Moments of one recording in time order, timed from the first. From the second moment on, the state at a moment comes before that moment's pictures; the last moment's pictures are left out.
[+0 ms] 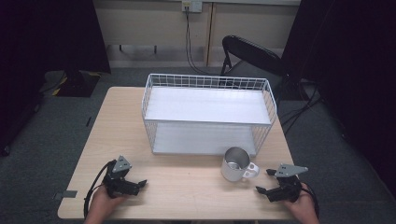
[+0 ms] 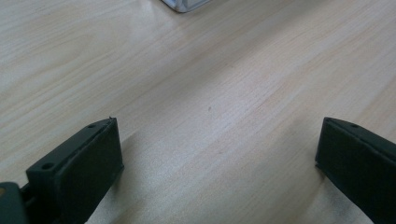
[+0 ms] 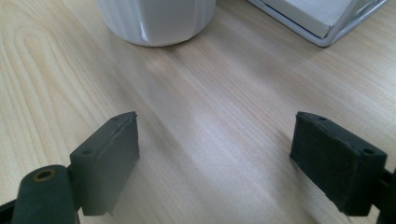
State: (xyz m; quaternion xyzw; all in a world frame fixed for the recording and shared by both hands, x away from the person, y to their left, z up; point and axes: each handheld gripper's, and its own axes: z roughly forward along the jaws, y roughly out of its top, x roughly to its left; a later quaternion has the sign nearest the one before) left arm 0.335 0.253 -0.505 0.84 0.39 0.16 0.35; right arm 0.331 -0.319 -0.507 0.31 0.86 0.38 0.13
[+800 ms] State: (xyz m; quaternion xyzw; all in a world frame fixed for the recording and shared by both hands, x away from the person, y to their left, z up) left arm 0.335 0.253 -0.505 0.84 0.39 0.16 0.35; right arm 0.330 -0.322 -0.501 0.34 0.85 0.40 0.11
